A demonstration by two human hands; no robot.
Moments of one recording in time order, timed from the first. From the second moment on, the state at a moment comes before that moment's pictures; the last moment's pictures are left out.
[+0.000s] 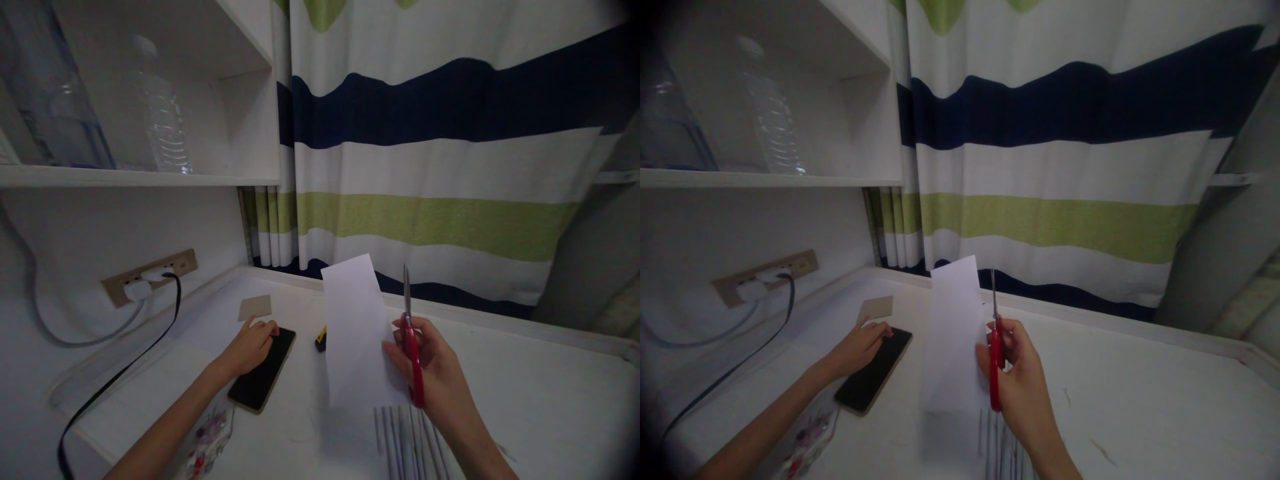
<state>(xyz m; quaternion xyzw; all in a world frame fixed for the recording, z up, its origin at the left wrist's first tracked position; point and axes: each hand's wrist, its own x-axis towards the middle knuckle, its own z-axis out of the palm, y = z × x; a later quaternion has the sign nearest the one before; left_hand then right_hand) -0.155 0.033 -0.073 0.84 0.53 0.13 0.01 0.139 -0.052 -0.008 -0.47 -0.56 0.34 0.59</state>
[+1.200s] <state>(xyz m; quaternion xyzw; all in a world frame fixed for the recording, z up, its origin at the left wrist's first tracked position) -0.227 -0.043 -0.096 0.92 0.37 0.12 -0.01 0.144 -0.057 -0.003 -0.47 -0.55 0.34 0.60</state>
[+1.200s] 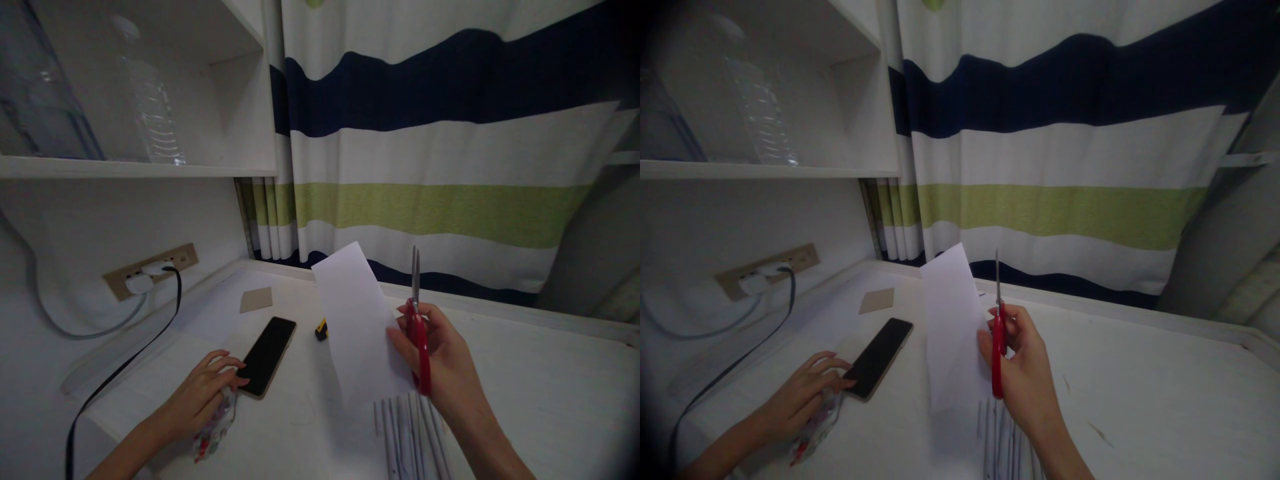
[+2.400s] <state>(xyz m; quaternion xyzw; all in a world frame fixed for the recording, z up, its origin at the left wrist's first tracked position) -0.143 -0.031 -0.059 0.75 0.45 0.41 0.26 0.144 -0.060 0.003 -0.48 -0.54 0.32 0.61</state>
